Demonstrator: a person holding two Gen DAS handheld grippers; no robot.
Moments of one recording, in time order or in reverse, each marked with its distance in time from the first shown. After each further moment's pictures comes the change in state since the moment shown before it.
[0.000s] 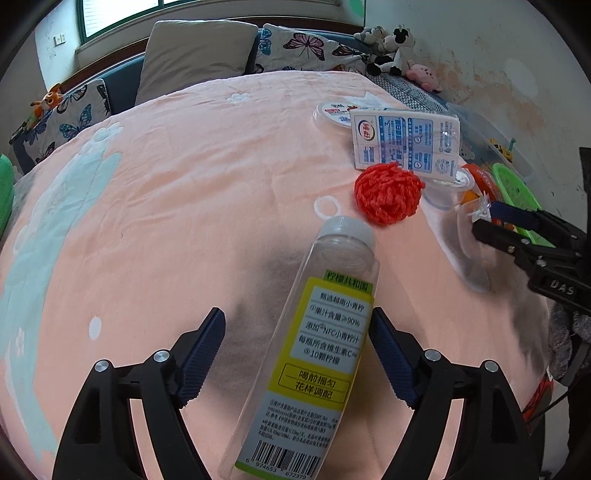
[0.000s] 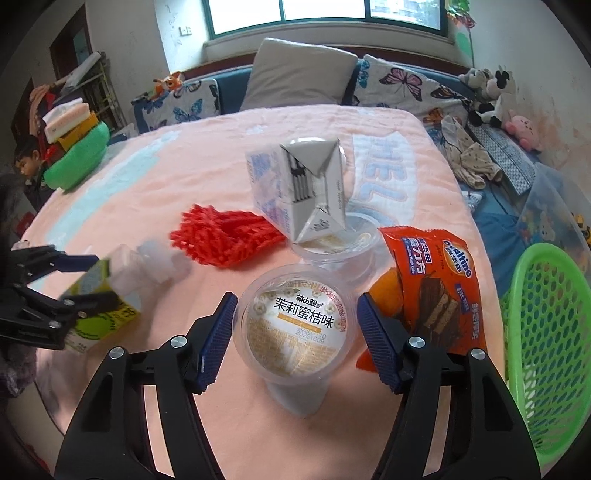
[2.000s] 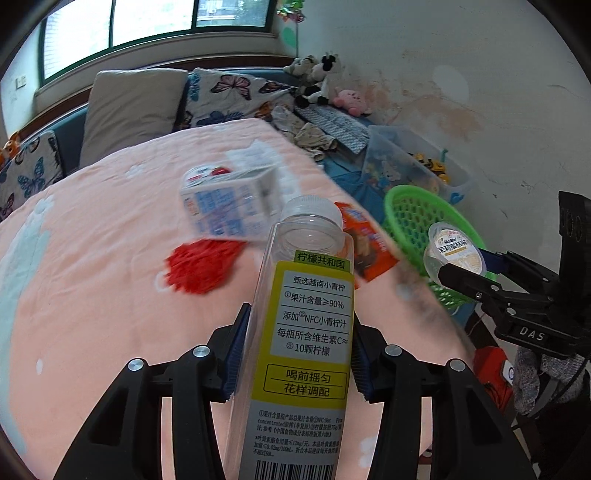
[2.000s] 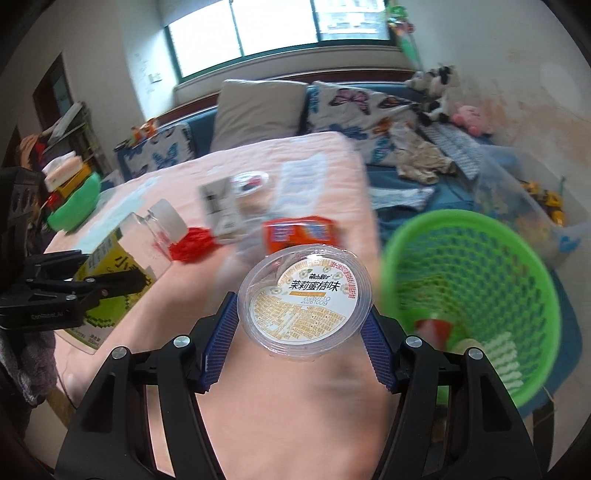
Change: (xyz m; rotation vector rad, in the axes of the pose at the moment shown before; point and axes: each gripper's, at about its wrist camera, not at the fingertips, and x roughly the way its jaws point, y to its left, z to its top) left arm -0.044 -0.144 0.030 0.116 -0.144 -0.168; right arm -0.113 -0.091 -0.050 0.151 -0.111 -0.060
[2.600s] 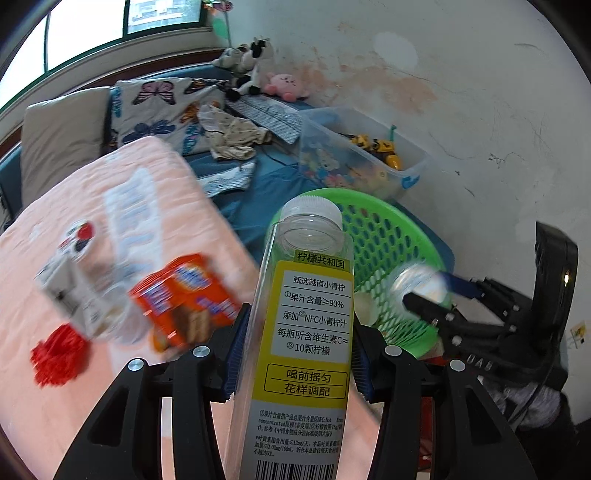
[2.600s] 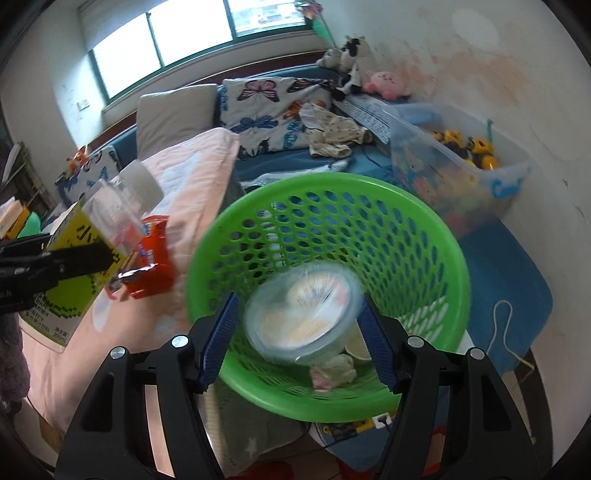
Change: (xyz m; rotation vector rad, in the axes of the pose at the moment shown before) left arm 0.080 -0.145 0.069 0.127 0.060 -0.112; right arm -0.013 -0.143 -0.030 0.185 0.028 -0.166
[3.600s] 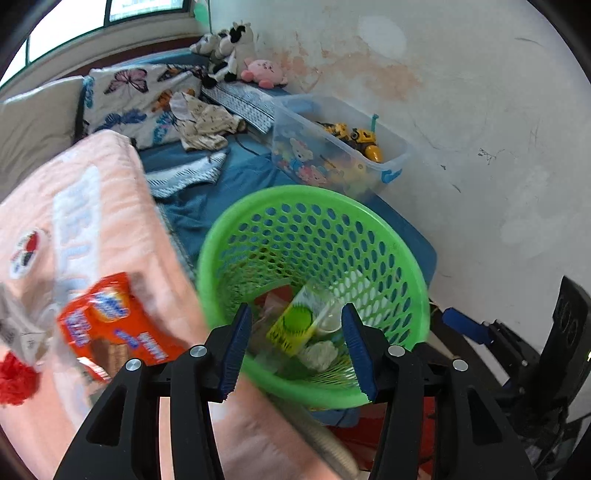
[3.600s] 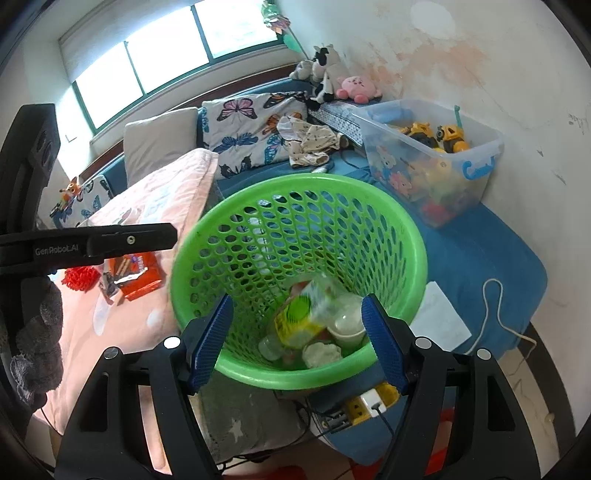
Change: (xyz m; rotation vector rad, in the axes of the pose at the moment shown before) left arm 0.037 -0.033 0.020 -0.008 0.040 -0.058; right arm -0.033 -0.028 -0.024 0.091 -0.064 -0.007
